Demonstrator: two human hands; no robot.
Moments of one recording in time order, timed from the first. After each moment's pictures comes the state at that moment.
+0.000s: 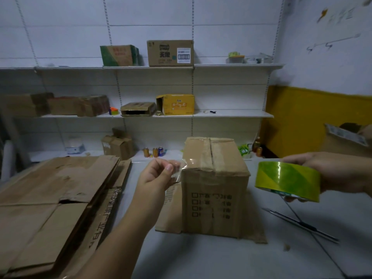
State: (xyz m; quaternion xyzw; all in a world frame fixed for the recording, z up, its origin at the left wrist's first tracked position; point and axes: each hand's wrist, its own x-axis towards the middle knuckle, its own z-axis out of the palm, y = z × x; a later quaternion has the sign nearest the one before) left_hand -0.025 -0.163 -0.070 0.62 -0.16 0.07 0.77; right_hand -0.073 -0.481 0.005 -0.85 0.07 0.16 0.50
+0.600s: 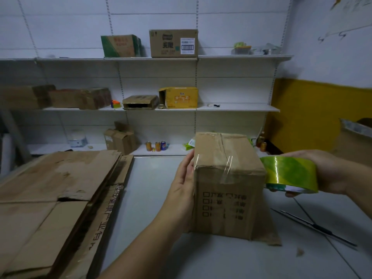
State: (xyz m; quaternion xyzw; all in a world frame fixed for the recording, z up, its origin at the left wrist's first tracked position) left_hand -0.018 -0.199 -0.090 0.63 -0.19 -0.05 0.75; right_hand -0.046 -0.461 -0.017 -0.78 0.11 0.07 0.61
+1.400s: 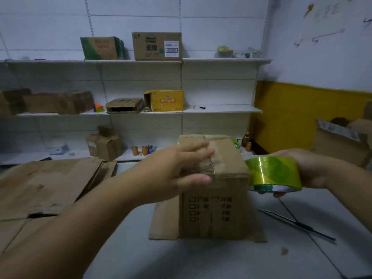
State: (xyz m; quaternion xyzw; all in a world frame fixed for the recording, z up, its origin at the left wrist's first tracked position) left_hand -0.005 -0.176 -0.008 0.86 -0.48 0.09 0.14; right_hand -0.038 -0.477 -0.019 -0.79 0.11 0.10 0.59
